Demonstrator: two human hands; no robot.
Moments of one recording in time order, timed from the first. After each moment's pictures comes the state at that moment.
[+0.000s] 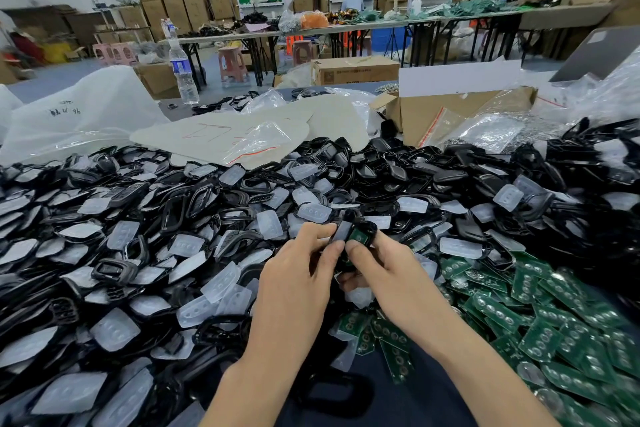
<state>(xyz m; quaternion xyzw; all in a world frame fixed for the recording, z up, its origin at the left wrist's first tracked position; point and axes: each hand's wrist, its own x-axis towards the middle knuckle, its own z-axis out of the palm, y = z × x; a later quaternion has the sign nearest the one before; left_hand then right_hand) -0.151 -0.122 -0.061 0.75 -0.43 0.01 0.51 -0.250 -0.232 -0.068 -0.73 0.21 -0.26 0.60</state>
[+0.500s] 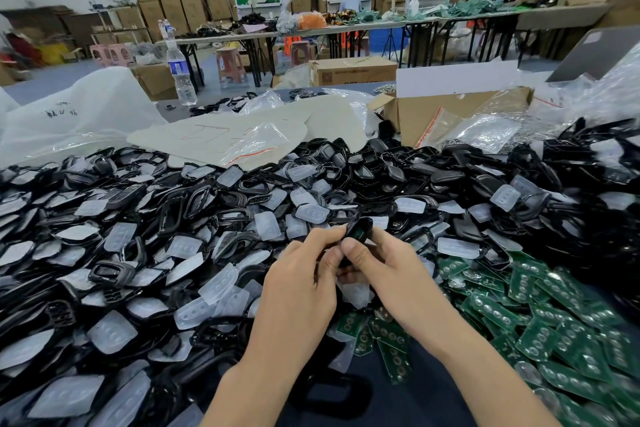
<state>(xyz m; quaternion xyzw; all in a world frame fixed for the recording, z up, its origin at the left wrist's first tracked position) -0.154 -0.122 -0.062 0.74 -0.46 0.02 0.49 -0.248 -0.235 -0.066 -0.68 0.18 -0.28 0.65</state>
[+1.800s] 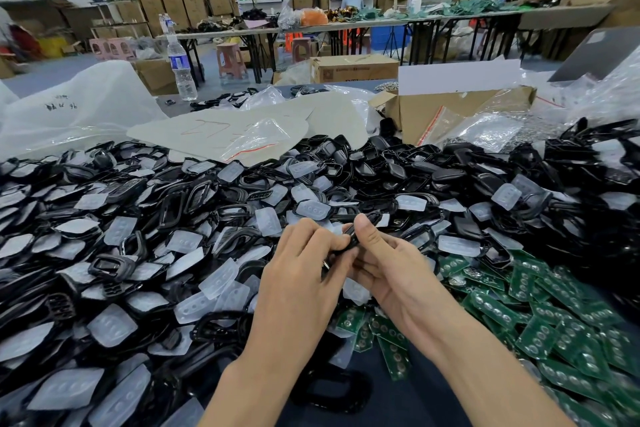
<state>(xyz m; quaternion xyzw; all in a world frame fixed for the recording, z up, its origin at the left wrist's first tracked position) -0.151 -0.127 -0.064 0.68 -0.54 0.21 0.45 -0.248 -0.224 -0.047 -0.45 0.17 -0.24 0.84</state>
